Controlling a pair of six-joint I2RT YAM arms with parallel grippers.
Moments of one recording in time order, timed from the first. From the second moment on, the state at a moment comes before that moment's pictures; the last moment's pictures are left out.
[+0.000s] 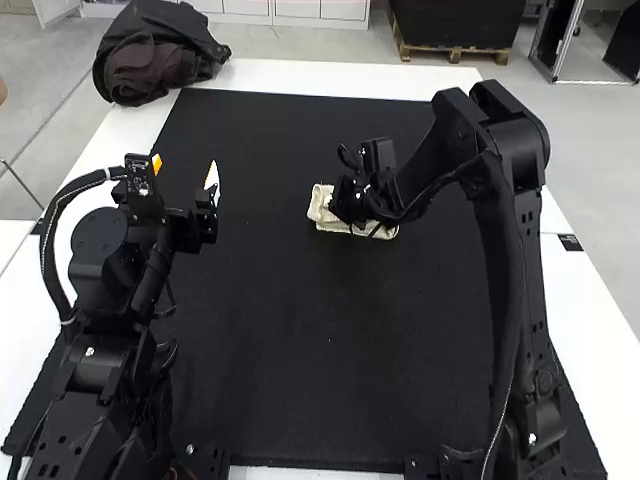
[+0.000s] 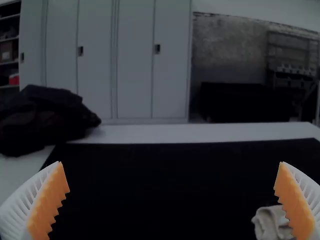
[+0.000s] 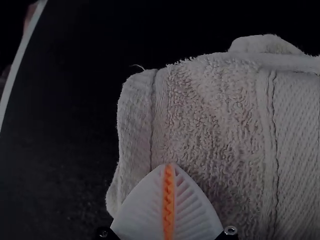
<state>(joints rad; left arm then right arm) -0.01 0.04 0.08 0.15 0.05 -0.04 0.46 2.21 1.16 0.49 -0.34 0.63</state>
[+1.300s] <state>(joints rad) -0.01 0.03 0.07 0.14 0.05 -0.04 0.50 2.30 1.23 0.50 -0.33 0.63</state>
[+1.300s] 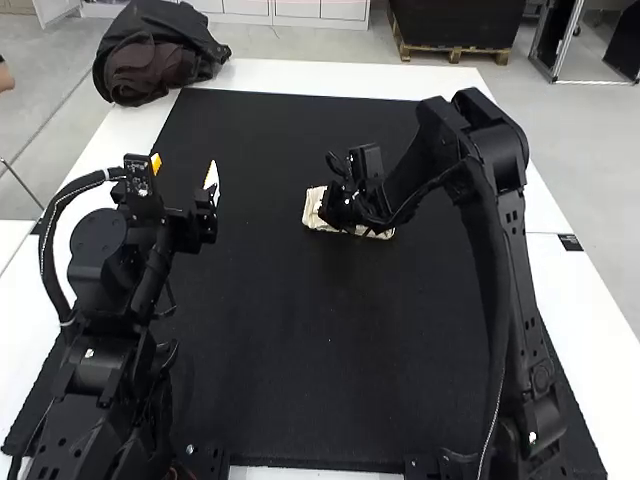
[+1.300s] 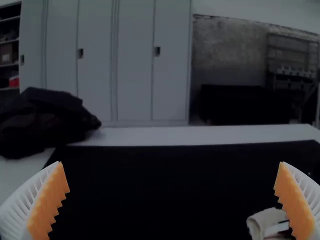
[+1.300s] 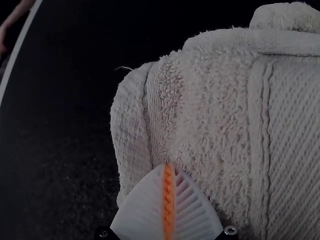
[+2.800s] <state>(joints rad) -0.01 0.03 0.07 0.14 0.05 -0.03 0.49 2.15 1.29 0.36 -0.33 0.61</state>
